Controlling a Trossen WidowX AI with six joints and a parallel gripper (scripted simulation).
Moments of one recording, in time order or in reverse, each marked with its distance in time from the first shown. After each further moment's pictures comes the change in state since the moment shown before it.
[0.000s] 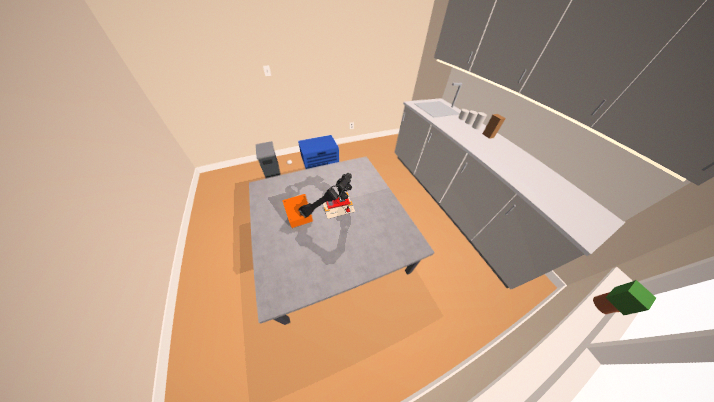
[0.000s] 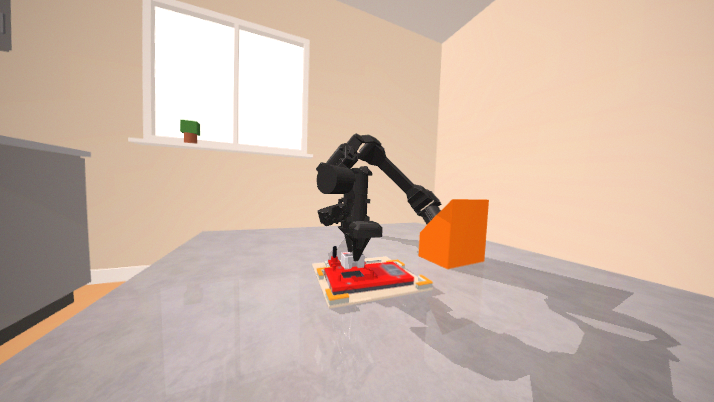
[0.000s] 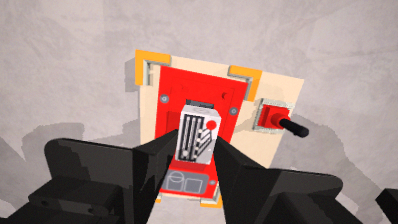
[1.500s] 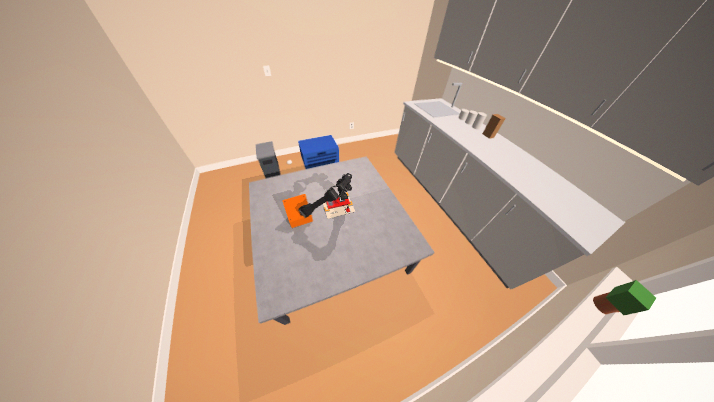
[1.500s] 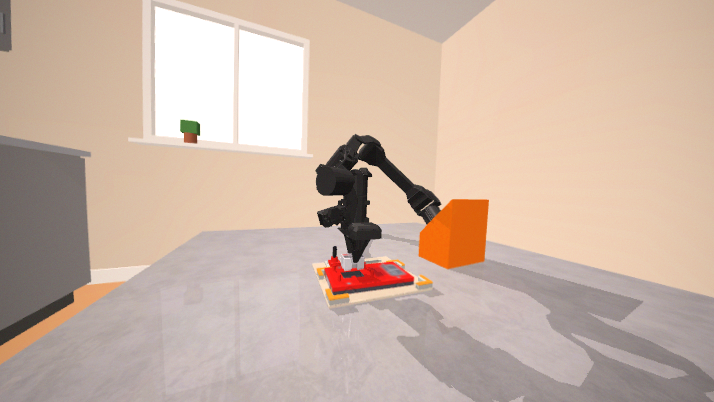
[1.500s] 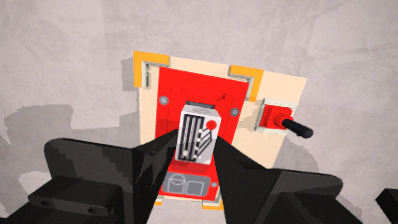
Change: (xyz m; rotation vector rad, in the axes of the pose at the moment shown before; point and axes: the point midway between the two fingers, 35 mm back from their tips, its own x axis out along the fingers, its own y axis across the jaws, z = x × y) arm 0.004 0.000 0.001 0.017 0.000 0.003
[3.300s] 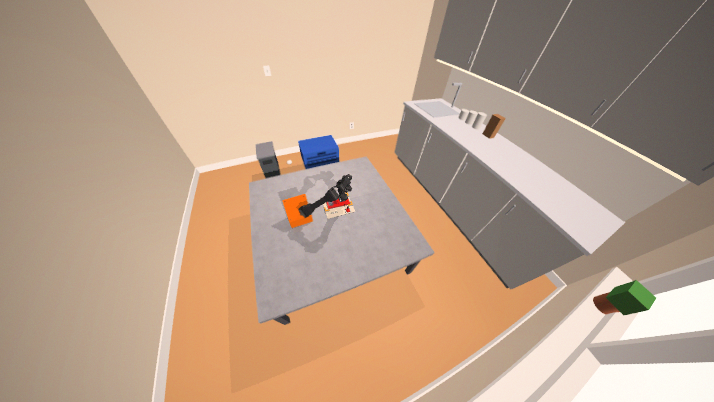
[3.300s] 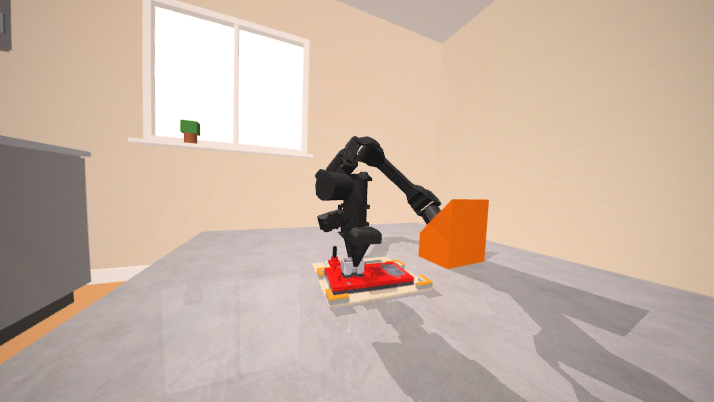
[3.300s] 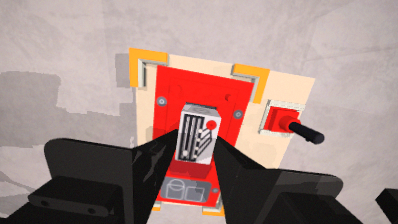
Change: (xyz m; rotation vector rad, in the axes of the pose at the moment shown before) arm 0.010 0.000 0.000 -0.005 0.002 0.003
